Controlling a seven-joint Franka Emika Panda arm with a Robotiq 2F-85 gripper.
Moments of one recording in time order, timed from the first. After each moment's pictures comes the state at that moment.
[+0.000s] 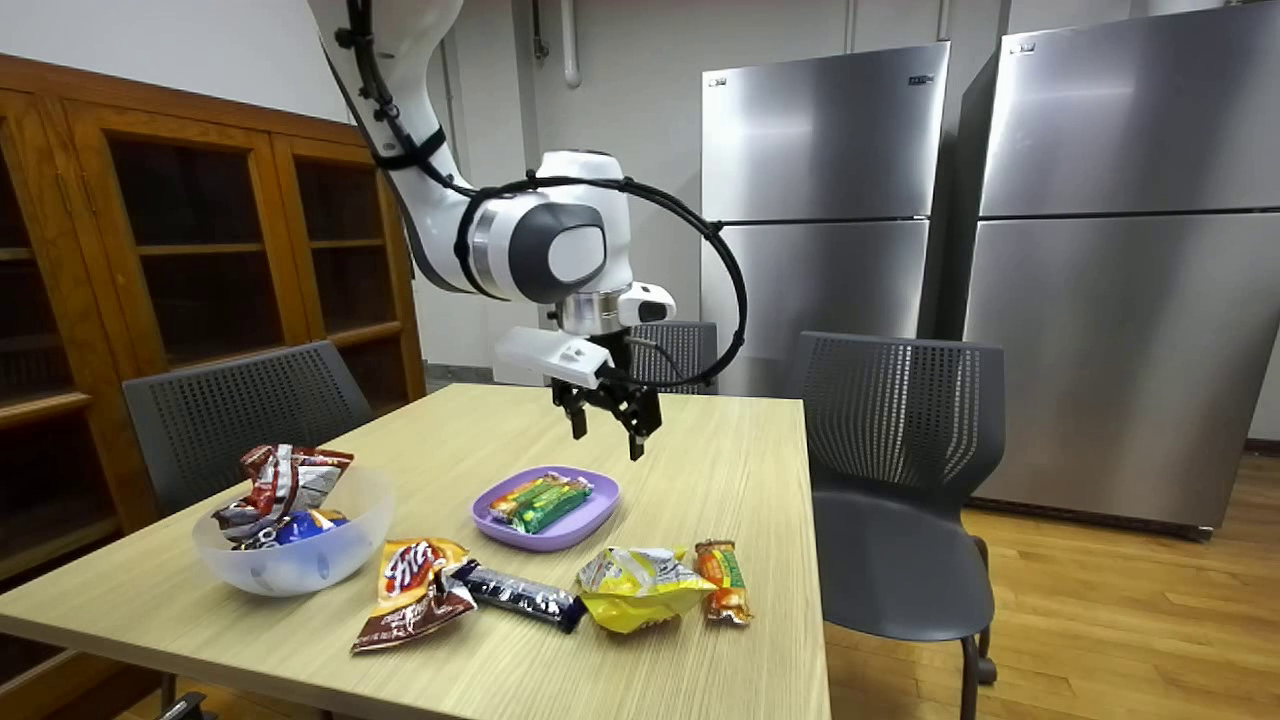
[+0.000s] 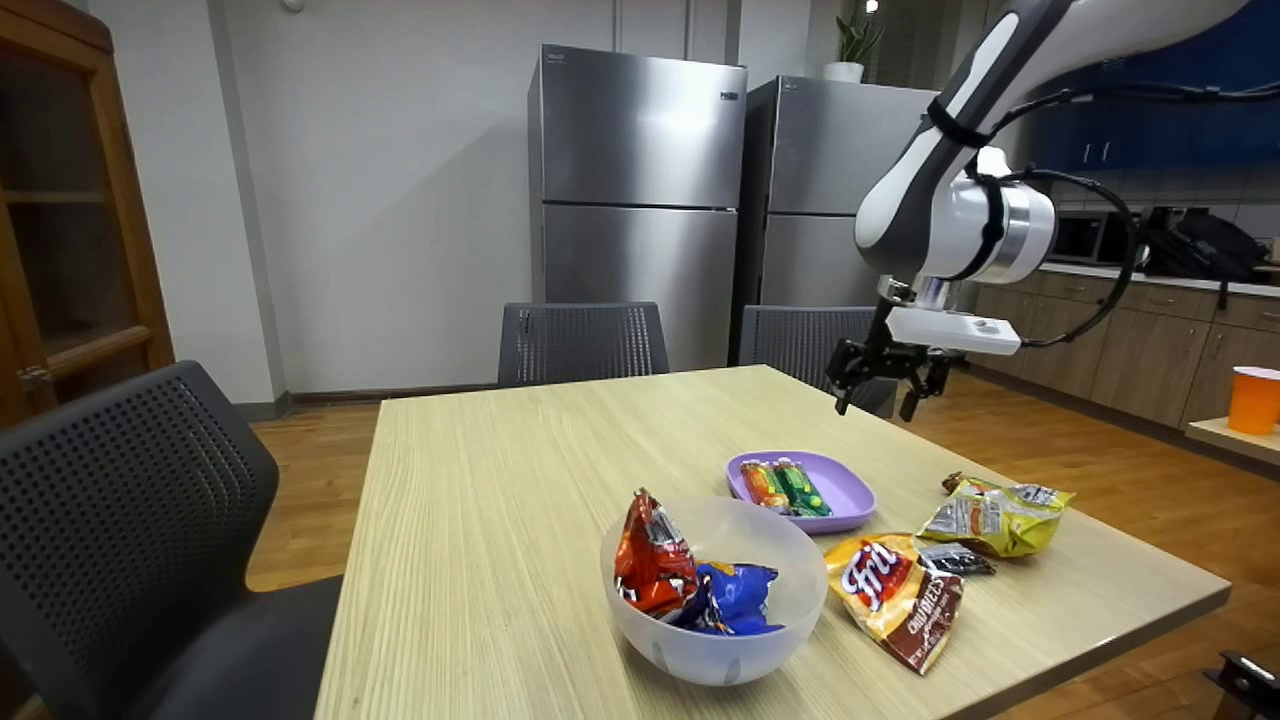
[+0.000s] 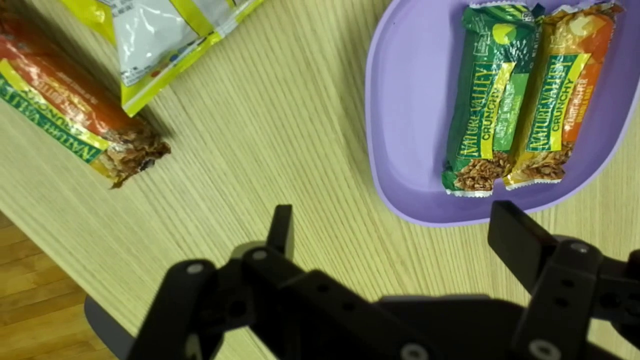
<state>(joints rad) -0.15 0.40 -0.06 -2.20 0.20 2.78 -0.06</state>
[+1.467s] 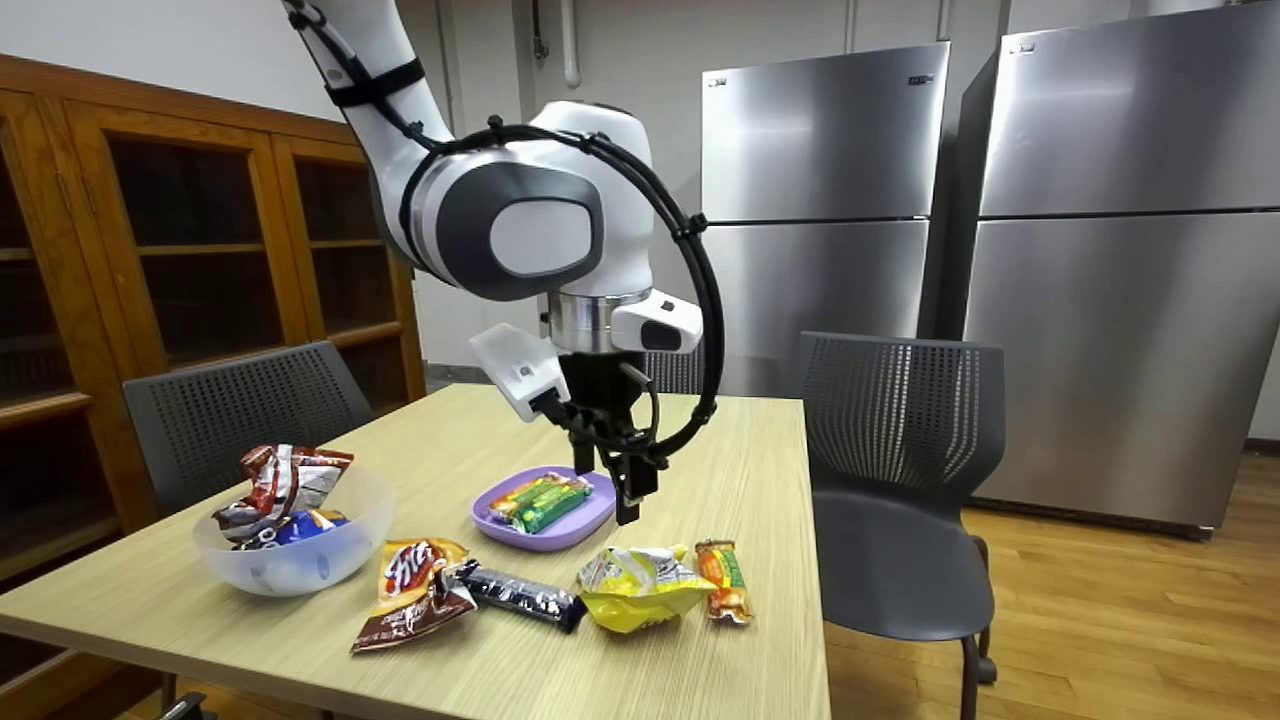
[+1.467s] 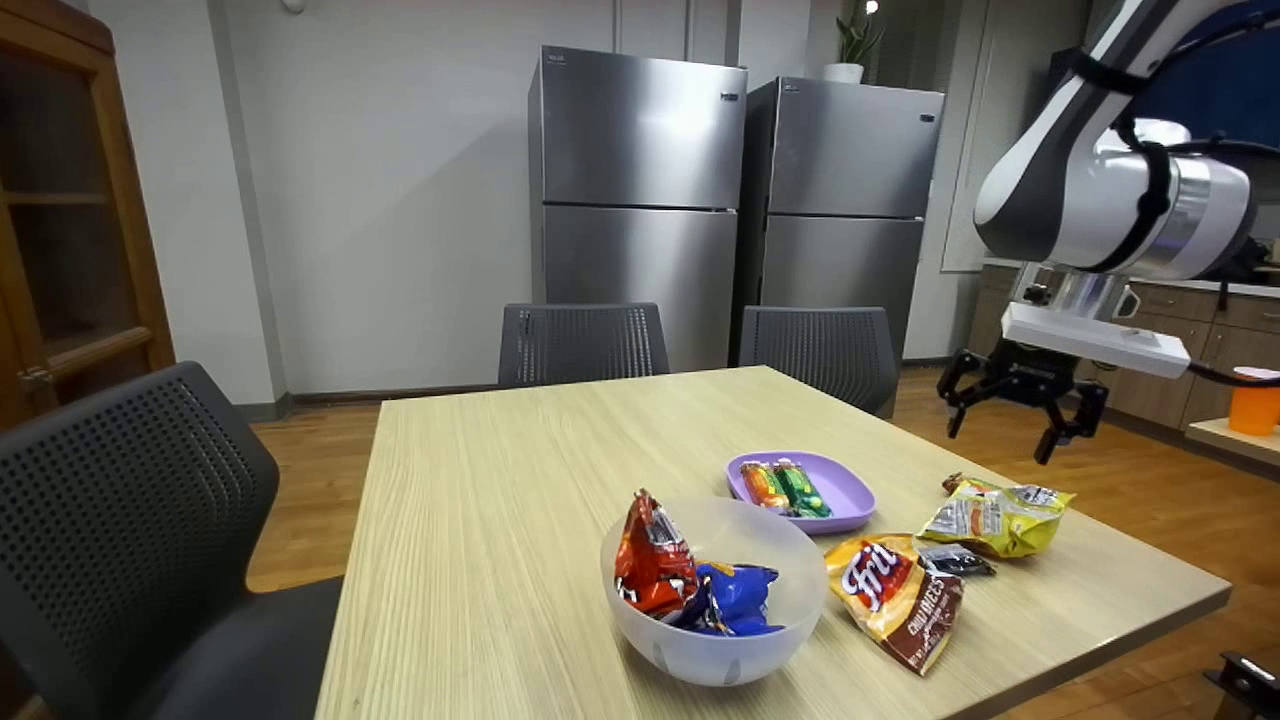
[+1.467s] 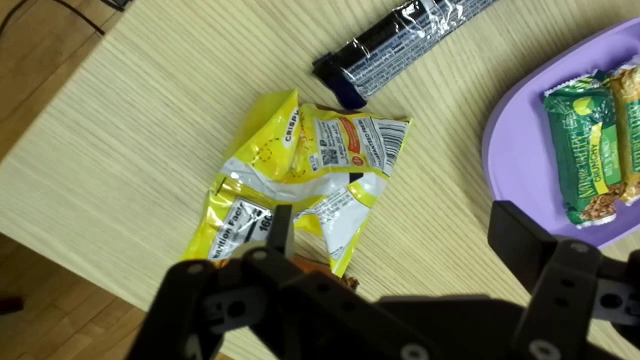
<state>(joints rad) -0.19 0.13 -0.16 -2.55 0.35 2.78 0.05</state>
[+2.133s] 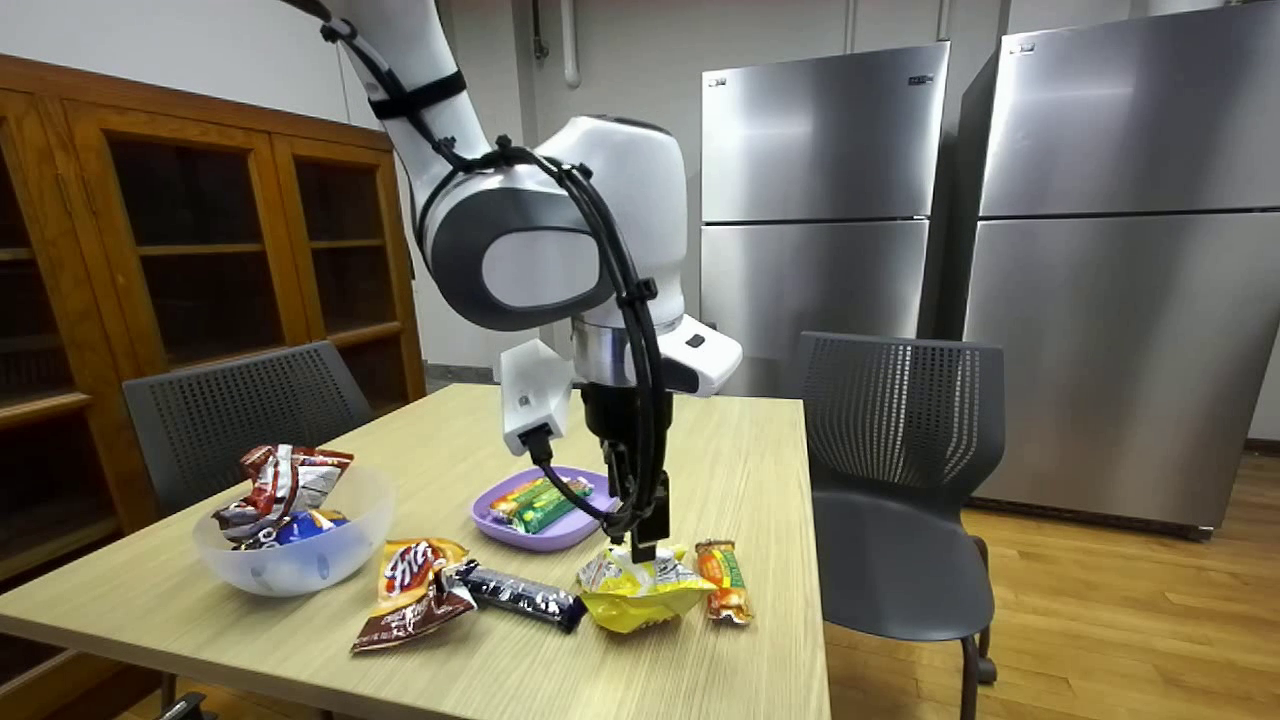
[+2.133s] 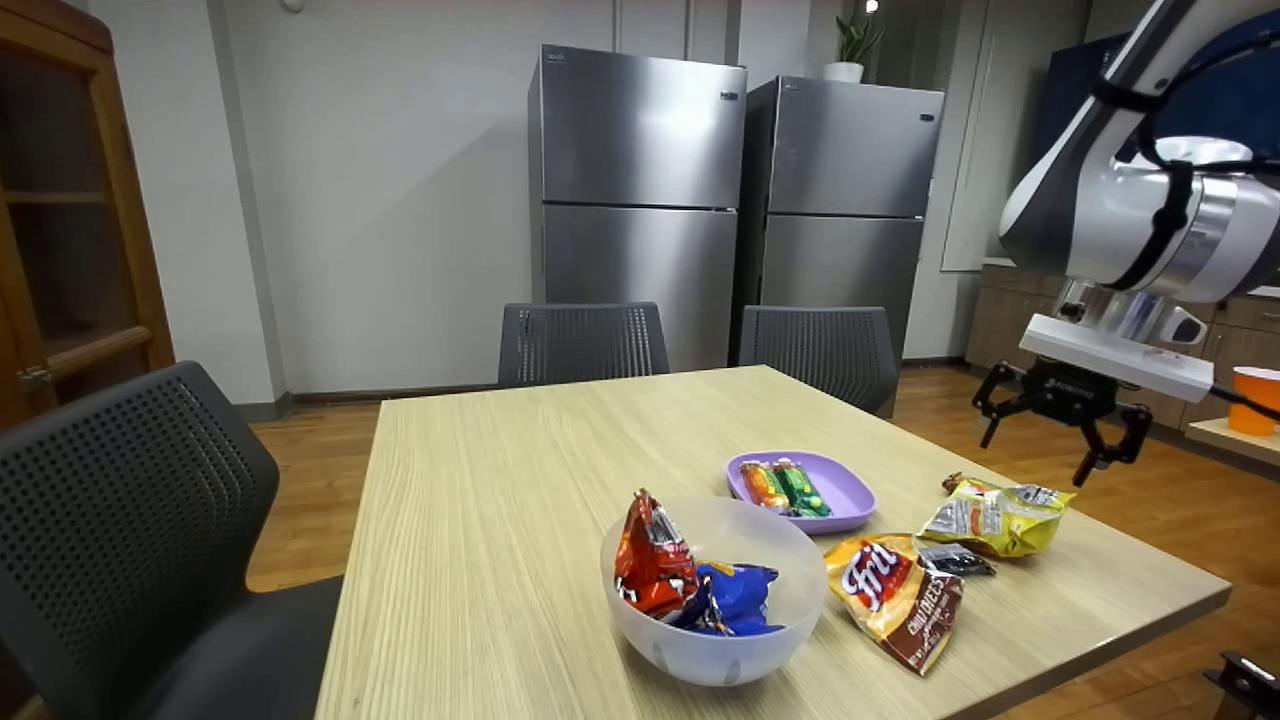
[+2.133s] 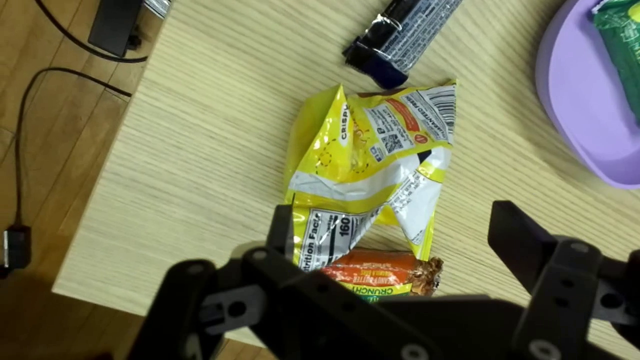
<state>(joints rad) -0.21 0.16 -0.21 -2.59 0.52 2.84 0.10</state>
